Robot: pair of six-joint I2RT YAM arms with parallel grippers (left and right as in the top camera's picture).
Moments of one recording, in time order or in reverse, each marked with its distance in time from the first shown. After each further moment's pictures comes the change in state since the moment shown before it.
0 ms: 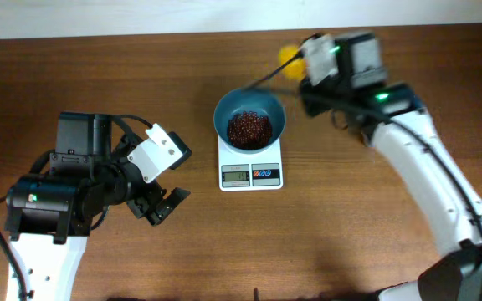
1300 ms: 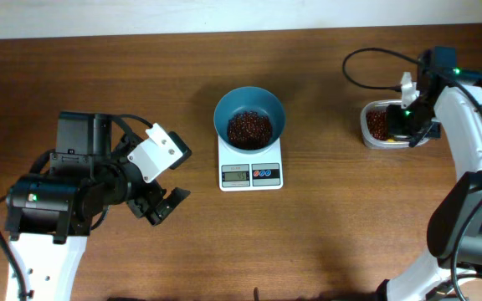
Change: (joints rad) left arm 0.000 0.000 0.000 0.000 0.000 0.000; right arm -0.460 0.243 0.077 -0.492 0.145 0.098
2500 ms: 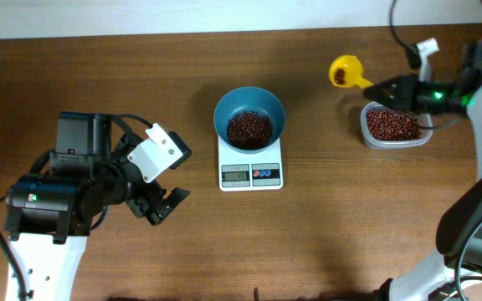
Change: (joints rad) left arm 0.000 0.000 0.000 0.000 0.000 0.000; right arm -0.091 0.000 0.090 0.085 -1.109 -0.211
